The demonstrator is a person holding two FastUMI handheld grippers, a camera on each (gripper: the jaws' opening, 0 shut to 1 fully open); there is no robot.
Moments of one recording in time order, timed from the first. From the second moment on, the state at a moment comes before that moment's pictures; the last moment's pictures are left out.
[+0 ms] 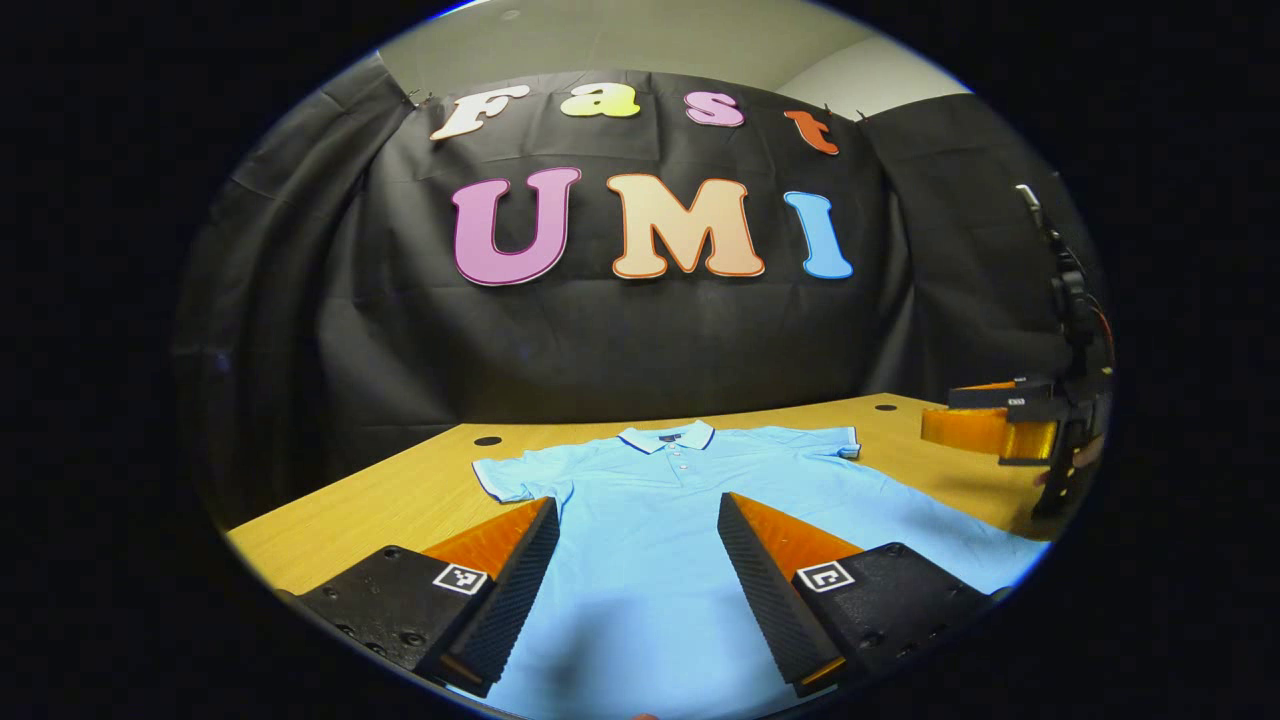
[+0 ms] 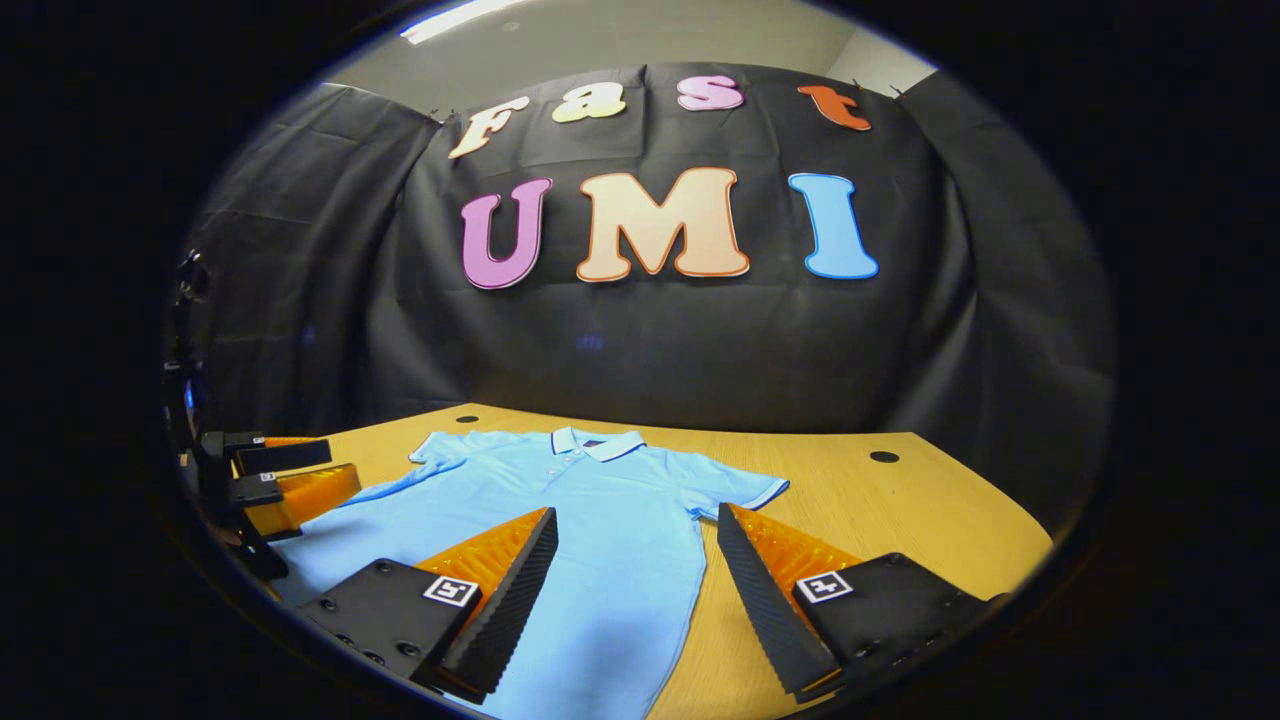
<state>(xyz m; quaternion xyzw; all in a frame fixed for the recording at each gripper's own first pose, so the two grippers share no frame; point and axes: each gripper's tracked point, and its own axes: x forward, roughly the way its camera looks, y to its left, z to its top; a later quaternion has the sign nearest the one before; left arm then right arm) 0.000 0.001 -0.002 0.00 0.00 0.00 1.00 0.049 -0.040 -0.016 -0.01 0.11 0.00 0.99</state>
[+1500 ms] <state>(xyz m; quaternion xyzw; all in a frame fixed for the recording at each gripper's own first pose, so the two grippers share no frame) -0.001 0.003 -0.001 0.00 0.00 0.00 1.00 0.256 -0.181 -0.142 0.03 0.34 -0.11 0.93</state>
